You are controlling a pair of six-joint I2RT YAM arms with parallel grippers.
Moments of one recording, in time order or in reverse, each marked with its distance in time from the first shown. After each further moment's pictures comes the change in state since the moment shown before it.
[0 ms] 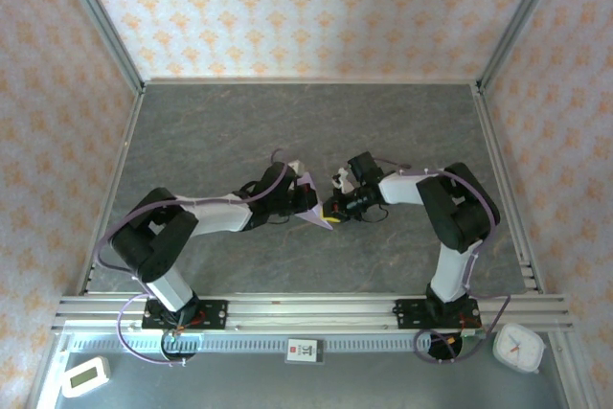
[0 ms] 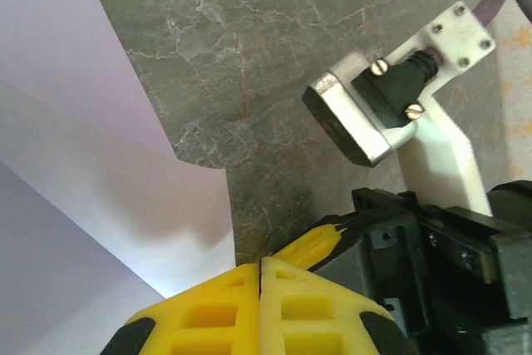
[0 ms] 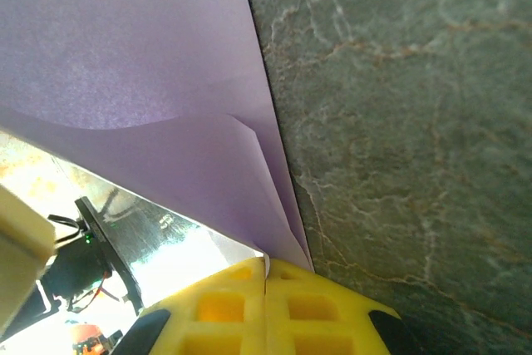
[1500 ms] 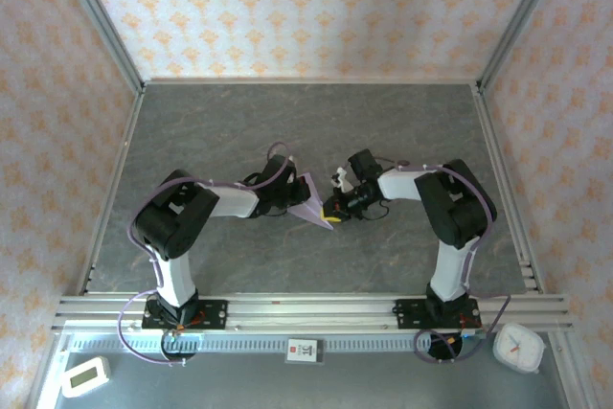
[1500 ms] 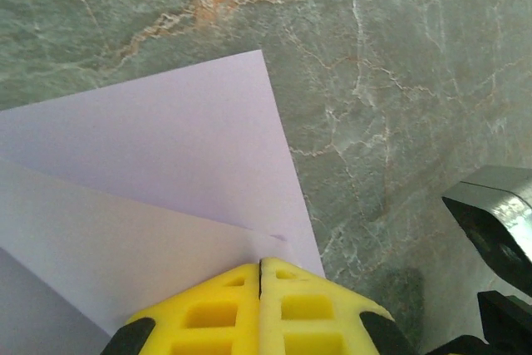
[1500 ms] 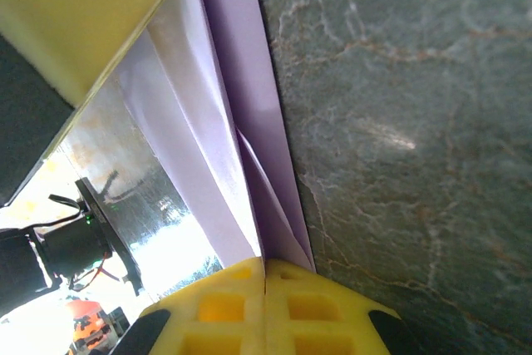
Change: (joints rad) left arm 0.093 0.179 0.089 -0.009 -0.038 0.012; right arm -0.014 0.042 0.046 -0.078 -0.040 -0.079
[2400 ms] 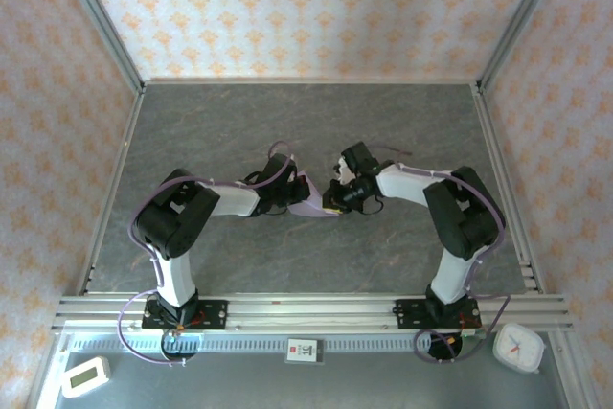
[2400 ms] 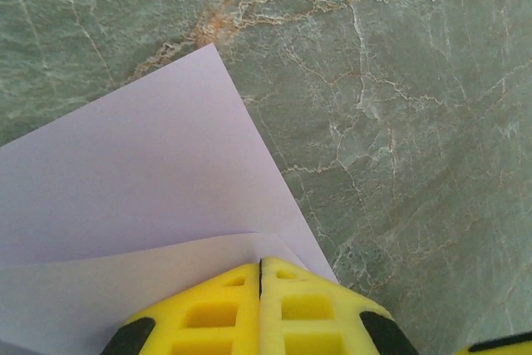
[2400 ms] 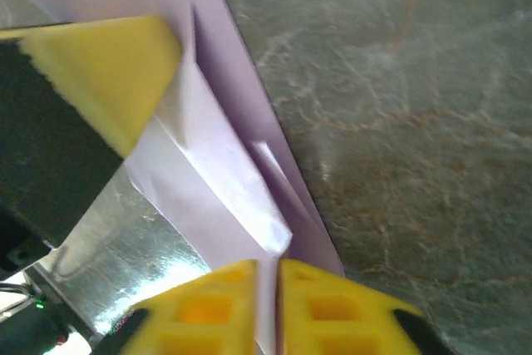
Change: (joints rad) left arm 0.000 0.008 0.016 -0.016 -0.027 0.047; right arm 0.051 -0.117 0.066 -0.088 0.281 0.117
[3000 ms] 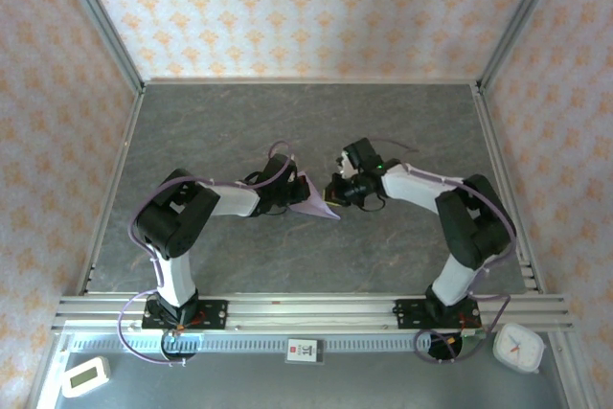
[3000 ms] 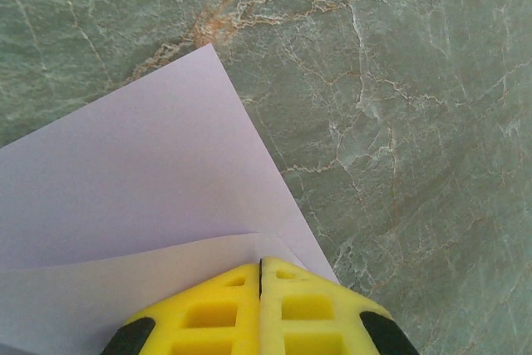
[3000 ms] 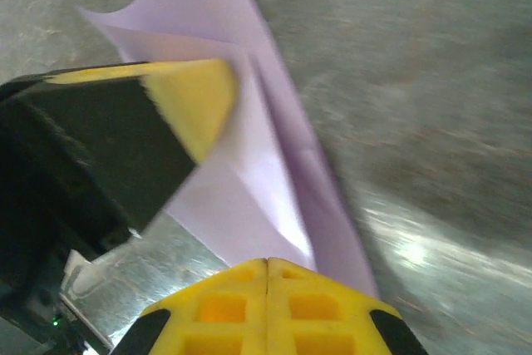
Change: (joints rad) left arm 0.000 0.000 0.000 0.000 -0.004 0.007; right arm 0.017 -0.065 0.016 0.011 0.040 0.029
